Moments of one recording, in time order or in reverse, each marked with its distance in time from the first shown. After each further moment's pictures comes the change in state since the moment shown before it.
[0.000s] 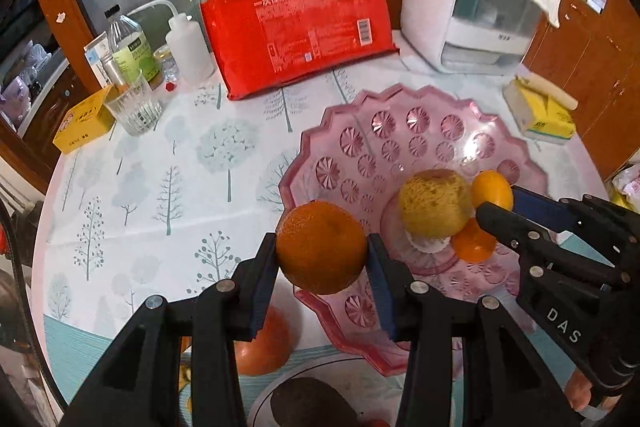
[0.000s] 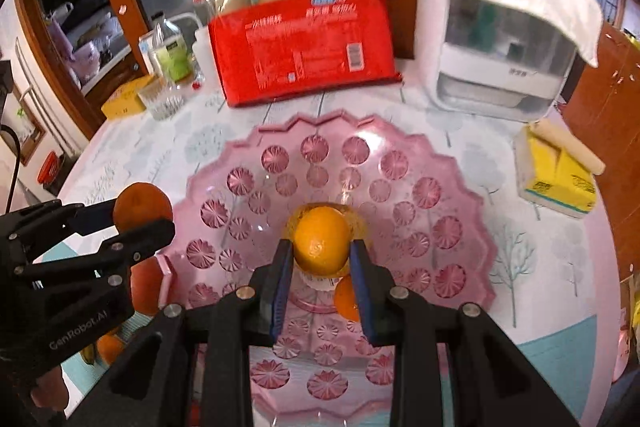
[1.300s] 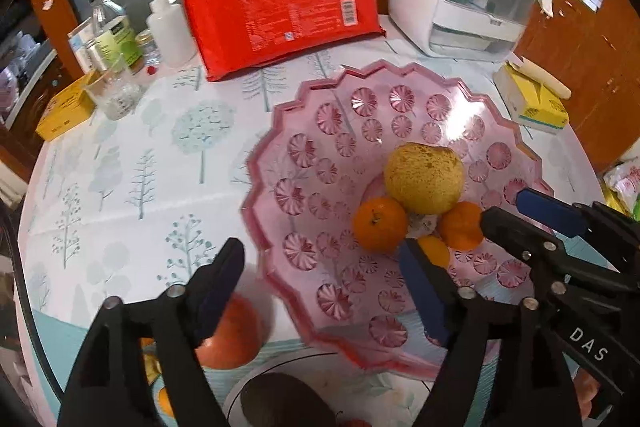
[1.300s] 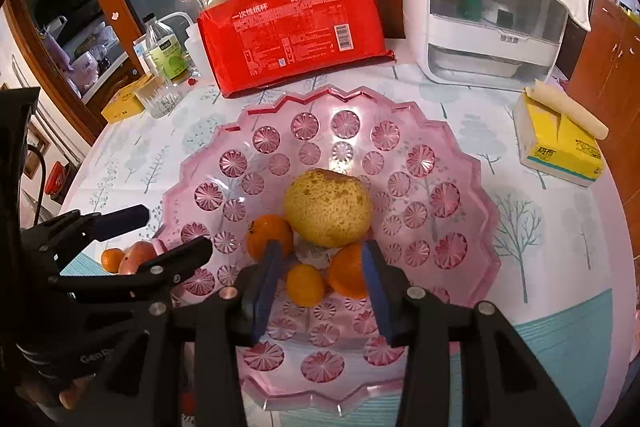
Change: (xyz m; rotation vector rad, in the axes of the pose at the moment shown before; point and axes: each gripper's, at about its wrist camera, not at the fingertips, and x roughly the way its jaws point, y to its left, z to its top) left arm 0.008 -0.009 -0.014 -0.013 0.029 -0.056; right arm -0.012 -0.015 -0.015 0.082 0.002 0.026
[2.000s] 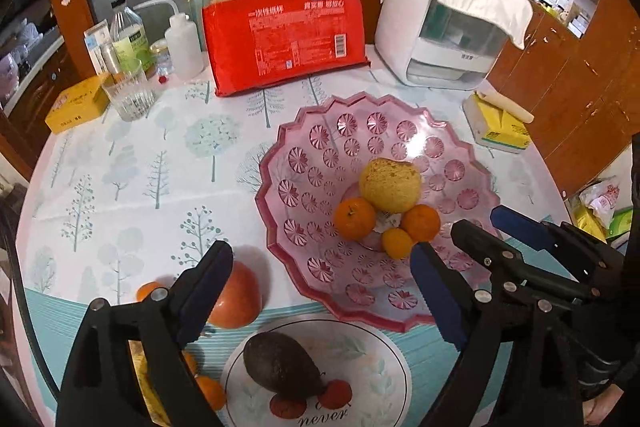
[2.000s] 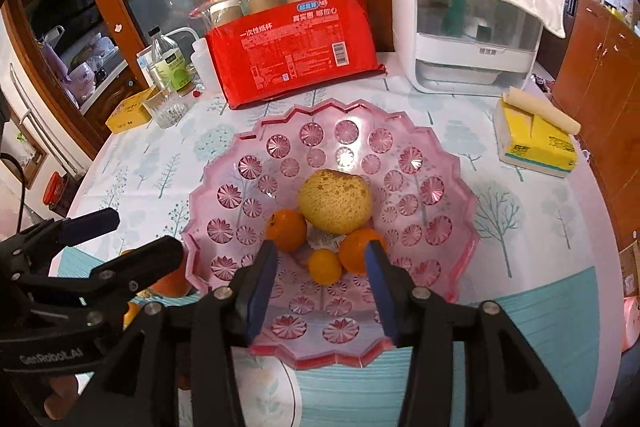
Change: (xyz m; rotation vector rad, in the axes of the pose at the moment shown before) left arm -0.073 0.011 -0.016 -0.030 -0.067 -0.079; right arm -0.043 0.017 -0.012 0.027 -0.038 -0.037
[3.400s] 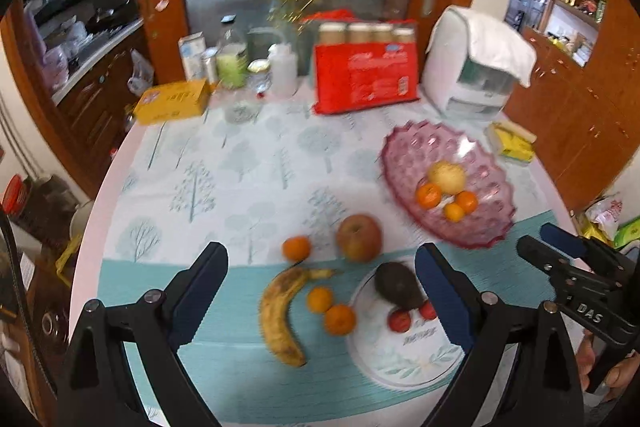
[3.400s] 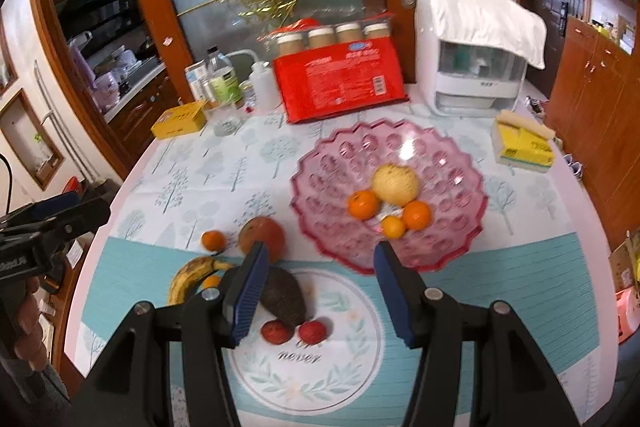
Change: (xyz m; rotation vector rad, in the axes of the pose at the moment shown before) left arm -0.143 0.137 -0.076 -0.057 -0.104 0.067; right arm -0.096 0.104 -0.061 -0.022 -0.086 0.018
